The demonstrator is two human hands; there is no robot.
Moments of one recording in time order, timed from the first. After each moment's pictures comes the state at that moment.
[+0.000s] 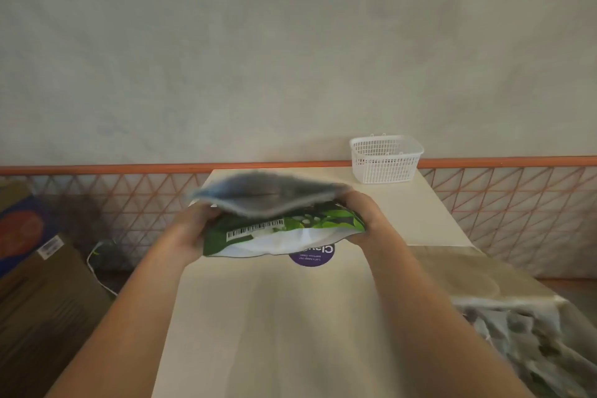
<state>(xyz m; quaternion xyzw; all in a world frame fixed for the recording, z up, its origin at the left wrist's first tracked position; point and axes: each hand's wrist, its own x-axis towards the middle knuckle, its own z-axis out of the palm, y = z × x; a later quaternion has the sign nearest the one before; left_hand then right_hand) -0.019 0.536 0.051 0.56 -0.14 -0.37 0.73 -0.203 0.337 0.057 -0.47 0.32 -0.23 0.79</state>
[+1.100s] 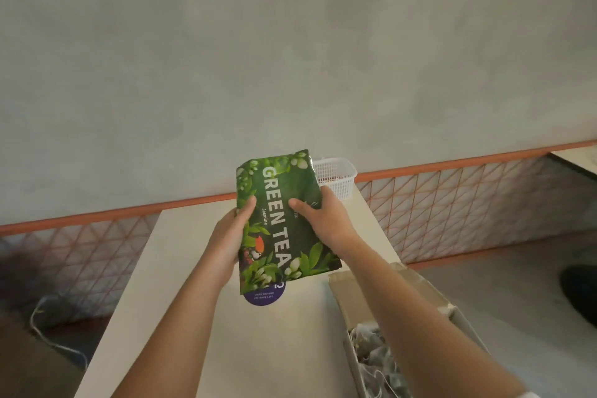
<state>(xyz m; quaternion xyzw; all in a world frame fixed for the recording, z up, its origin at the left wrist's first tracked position) -0.125 0.415 0.167 0.67 -0.23 -0.36 0.61 -0.261 0.301 0.175 -0.68 0.37 -0.32 0.55</state>
